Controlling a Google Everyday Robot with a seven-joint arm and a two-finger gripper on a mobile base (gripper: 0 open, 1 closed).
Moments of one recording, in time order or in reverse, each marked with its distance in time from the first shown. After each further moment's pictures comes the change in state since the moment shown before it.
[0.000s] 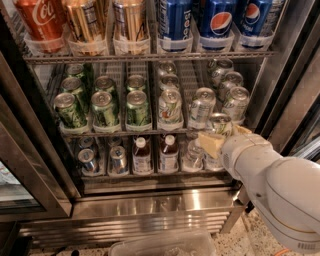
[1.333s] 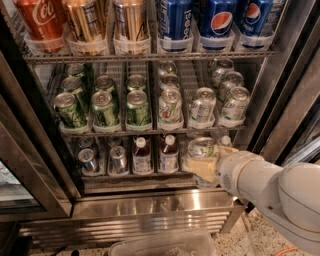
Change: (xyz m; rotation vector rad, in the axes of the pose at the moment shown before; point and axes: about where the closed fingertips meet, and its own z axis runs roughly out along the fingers) arm 0.058 0.036 -0.007 -0.267 0.130 -0.024
